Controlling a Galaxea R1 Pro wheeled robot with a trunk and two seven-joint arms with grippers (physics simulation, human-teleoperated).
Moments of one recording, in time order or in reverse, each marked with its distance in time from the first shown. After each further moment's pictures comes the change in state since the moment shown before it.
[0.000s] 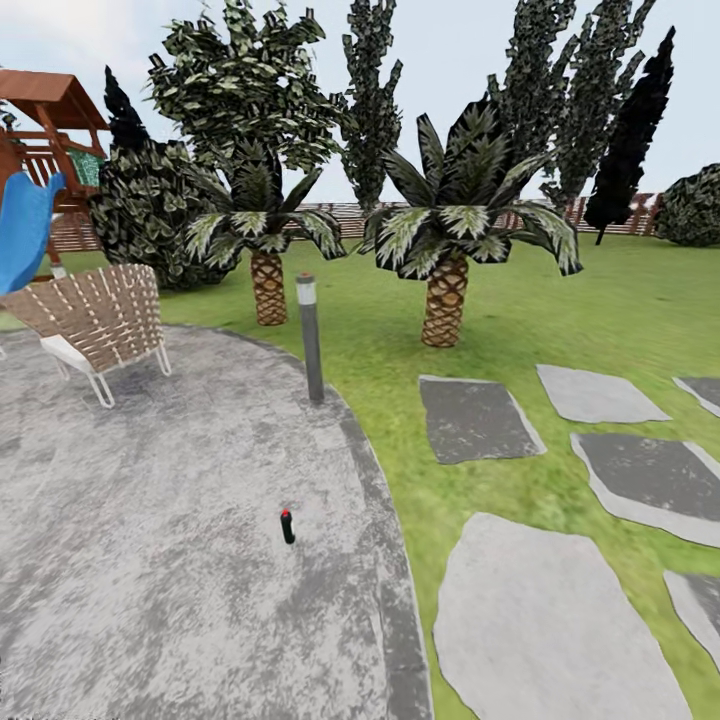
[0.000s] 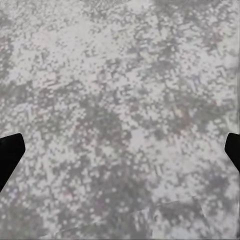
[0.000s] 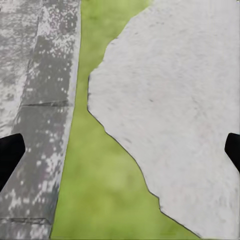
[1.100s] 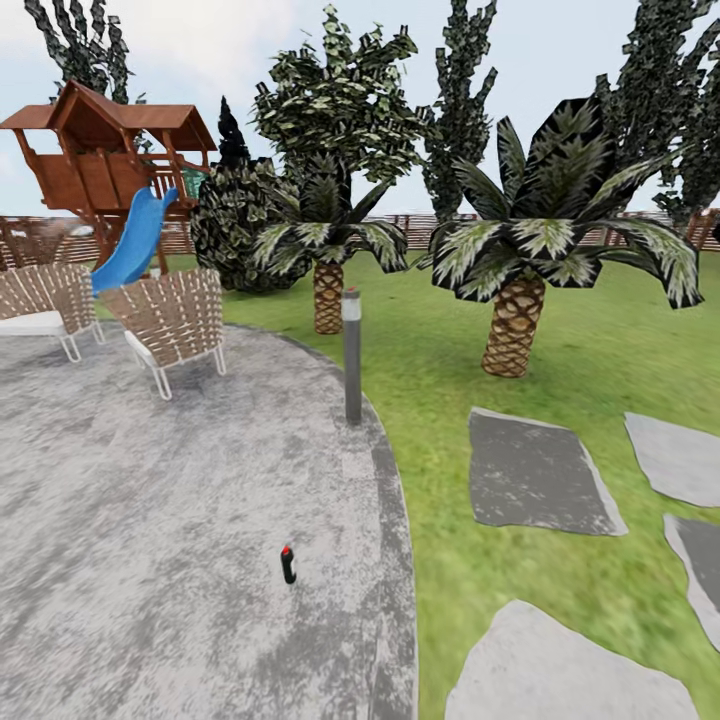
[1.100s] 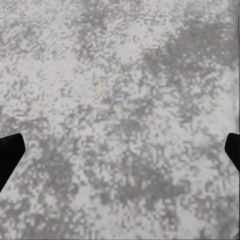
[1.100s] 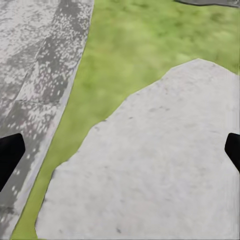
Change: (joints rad) left arm -0.001 0.001 0.002 0.000 0.017 0.000 0.000; right arm 0.000 0.000 0.000 0.001 0.000 0.000 0.001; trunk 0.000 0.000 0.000
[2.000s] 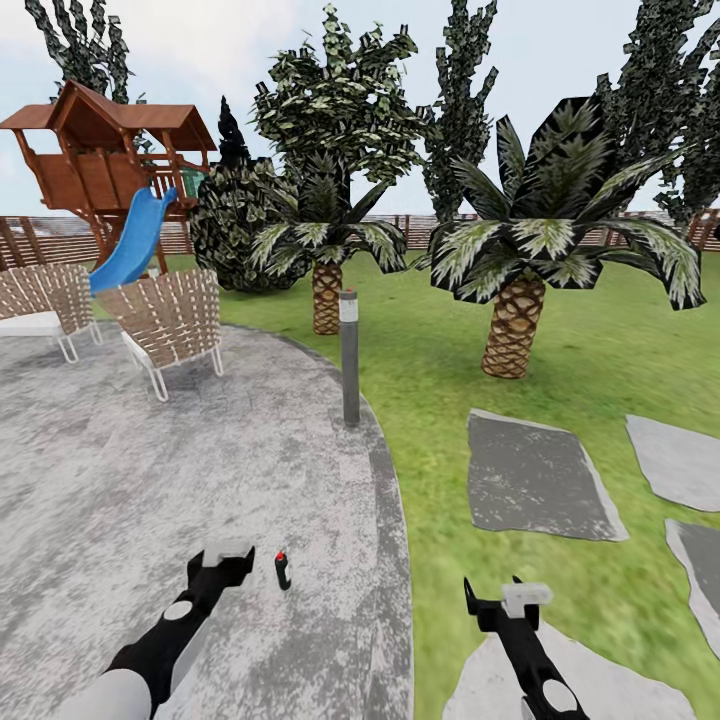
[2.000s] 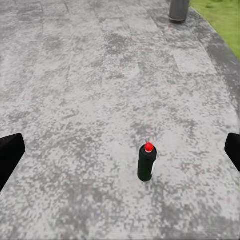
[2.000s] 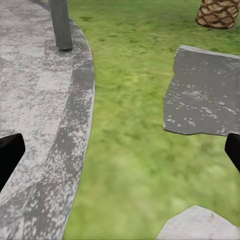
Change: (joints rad) left arm -0.380 -0.010 -0.007 -0.085 -0.002 0.071 -0.001; right arm -0.250 0.002 0.001 -0.161 -0.002 0.082 0.001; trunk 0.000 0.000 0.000
